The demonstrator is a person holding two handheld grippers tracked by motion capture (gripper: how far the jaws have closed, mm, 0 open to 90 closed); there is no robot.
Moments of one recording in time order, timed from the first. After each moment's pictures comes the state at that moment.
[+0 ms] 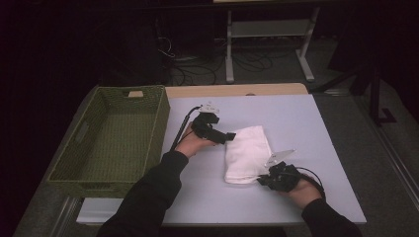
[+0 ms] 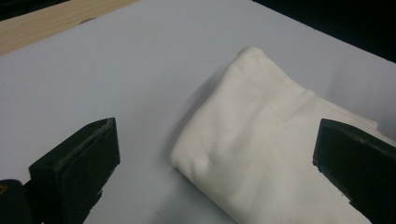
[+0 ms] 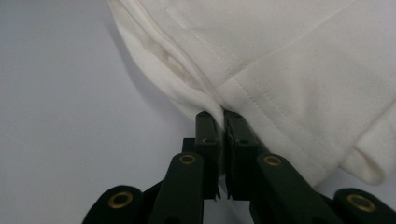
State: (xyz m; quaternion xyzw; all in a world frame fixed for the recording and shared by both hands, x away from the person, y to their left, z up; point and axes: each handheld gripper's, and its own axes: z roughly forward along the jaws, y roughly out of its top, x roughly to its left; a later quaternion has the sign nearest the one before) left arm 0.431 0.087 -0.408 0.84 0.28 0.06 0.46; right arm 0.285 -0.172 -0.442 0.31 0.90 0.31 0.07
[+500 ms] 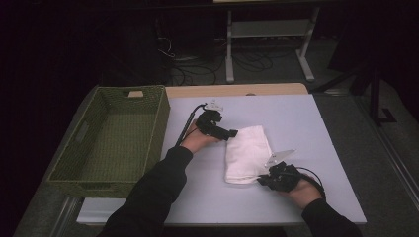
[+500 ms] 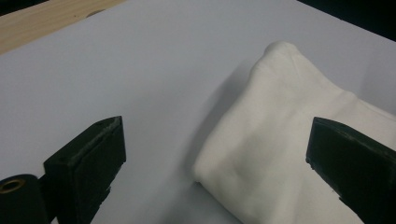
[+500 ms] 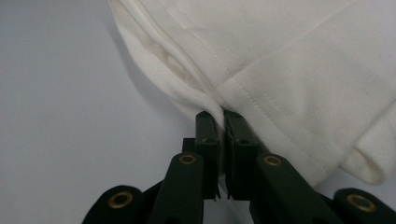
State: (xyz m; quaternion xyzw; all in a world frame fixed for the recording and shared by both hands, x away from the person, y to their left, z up) left arm 0.451 0.076 -0.419 0.85 0.29 0.07 0.44; right arm 0.286 -0.173 -0.442 0.31 0.90 0.31 0.07
